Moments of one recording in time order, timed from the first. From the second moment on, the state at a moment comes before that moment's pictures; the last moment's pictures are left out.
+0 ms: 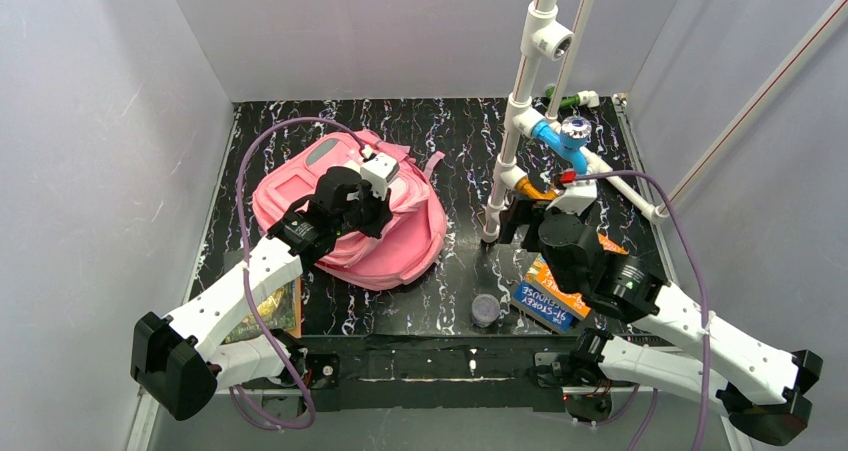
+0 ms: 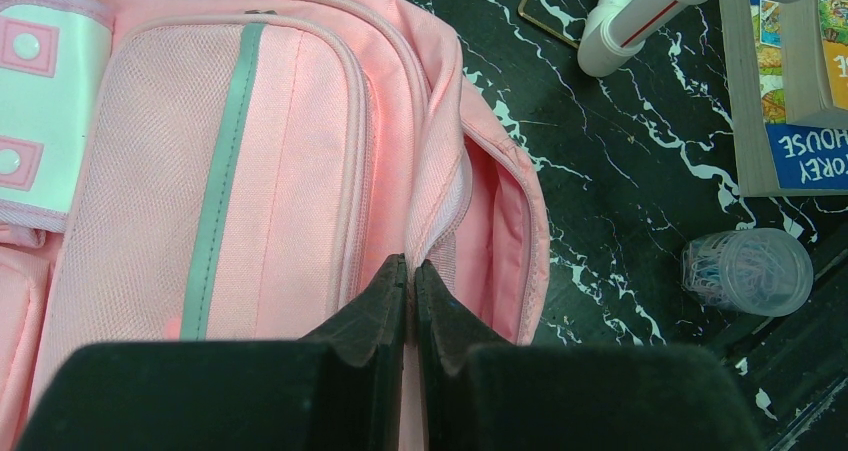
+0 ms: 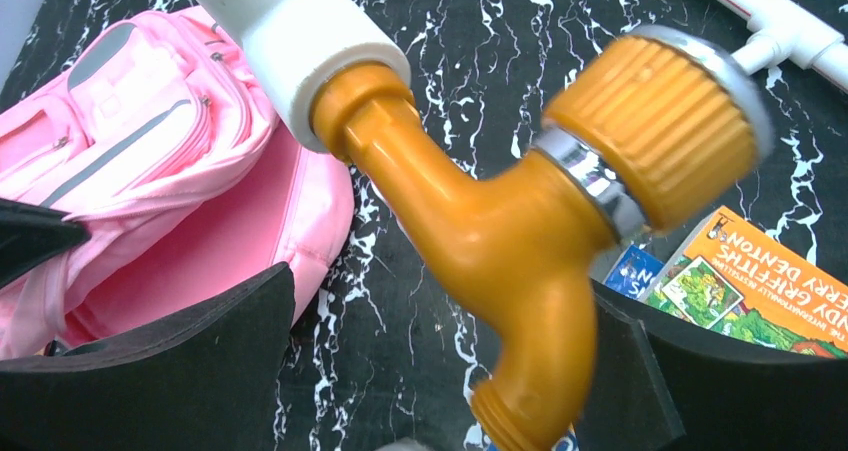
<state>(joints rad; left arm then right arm) -0.61 1.12 0.92 -0.38 0.06 -0.04 1.01 0.76 0.89 -0.57 0.77 0.57</state>
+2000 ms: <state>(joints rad) -0.61 1.14 0.92 -0.40 0.09 -0.04 0.68 0.81 0.84 -1.11 0.61 0.90</state>
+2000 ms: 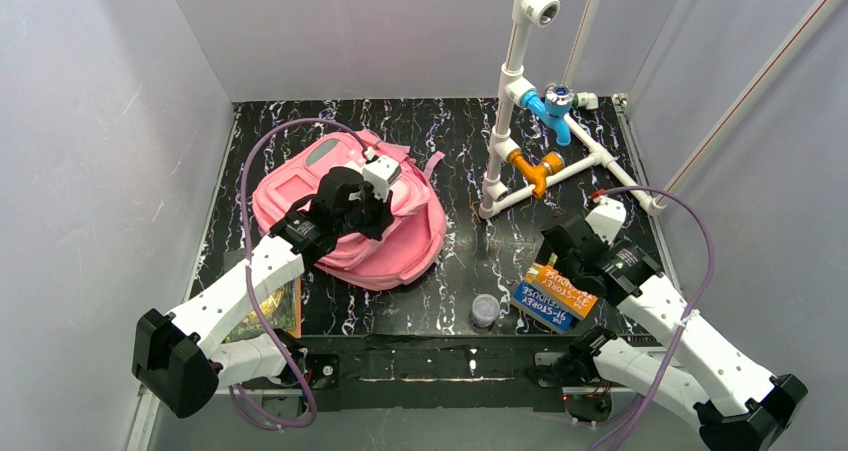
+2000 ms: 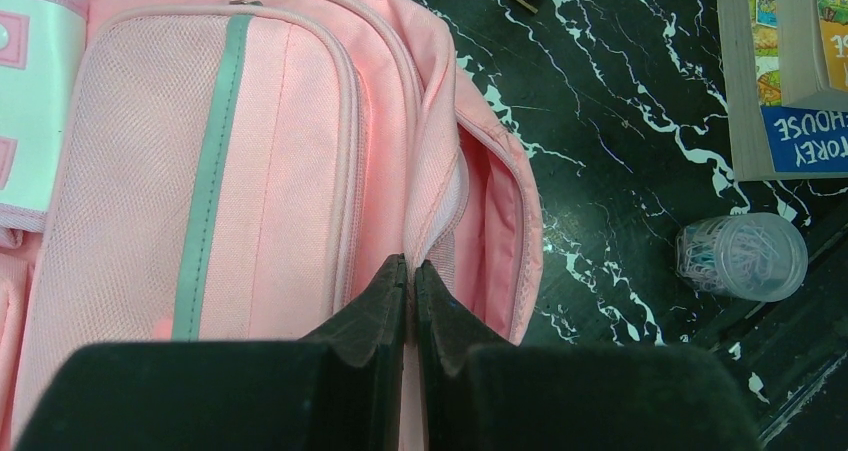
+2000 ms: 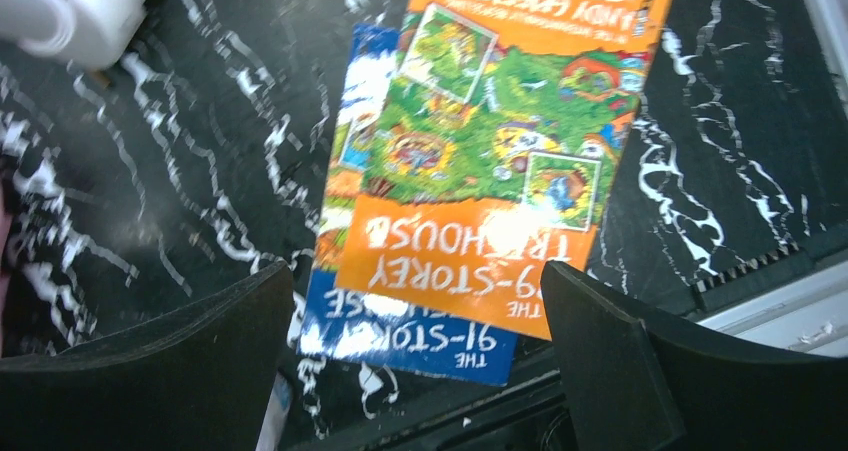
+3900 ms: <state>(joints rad) -0.61 1.19 0.92 -0.40 0.19 -0.09 -0.84 1.16 0.40 0.01 -0.69 0.59</state>
